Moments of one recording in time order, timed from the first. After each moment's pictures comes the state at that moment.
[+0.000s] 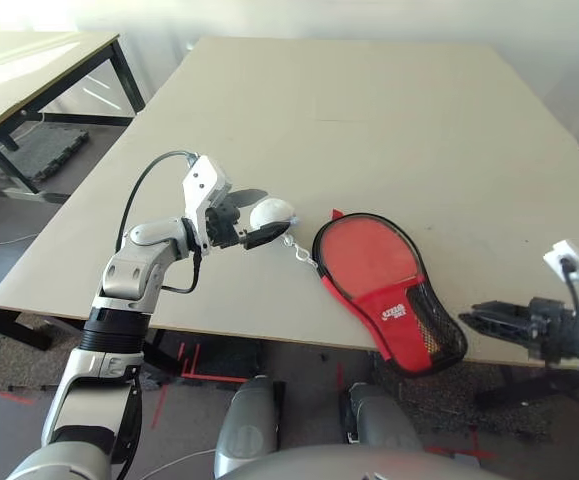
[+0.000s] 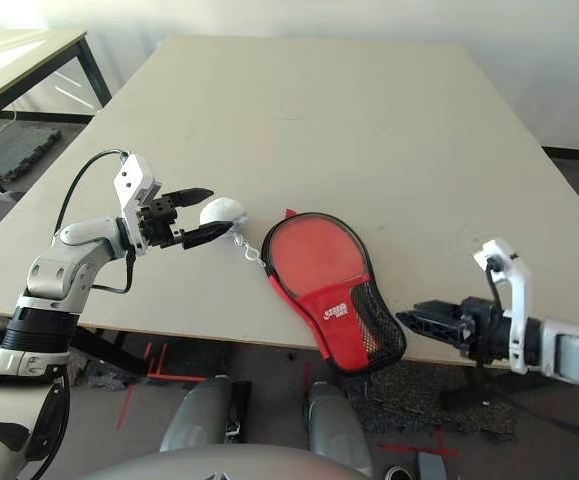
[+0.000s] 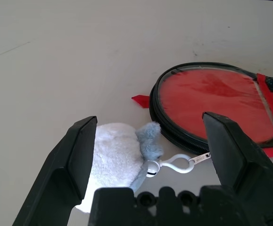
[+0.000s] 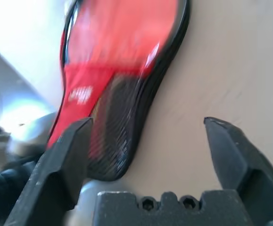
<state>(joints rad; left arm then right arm) -0.43 0.49 -0.02 0.09 -0.33 0.38 -0.97 0.06 -0.98 -0.35 -0.18 0.74 0.91 0.99</state>
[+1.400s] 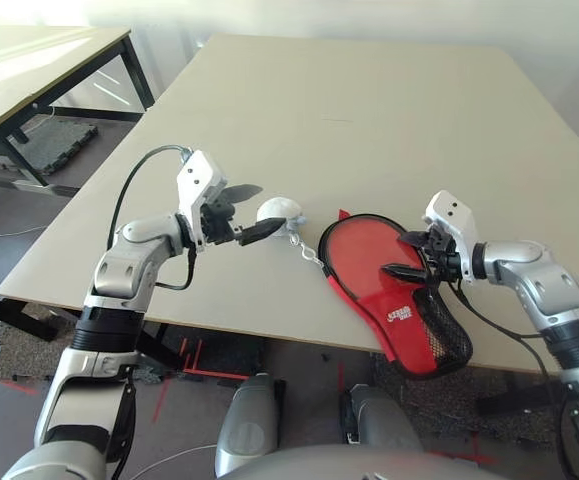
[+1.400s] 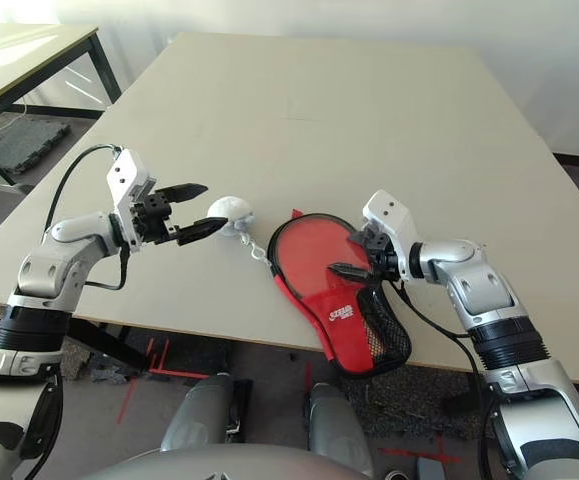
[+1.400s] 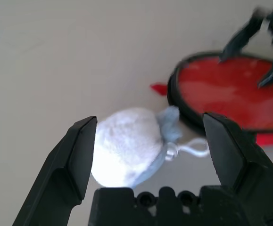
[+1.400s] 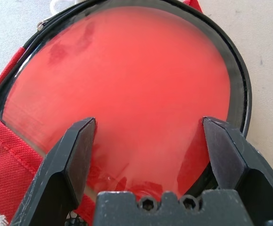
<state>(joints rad) -0.49 0.51 -0.07 0.14 -0.26 0.37 -0.95 -0.35 -0.66 0.15 0.16 0.22 0.48 0.98</state>
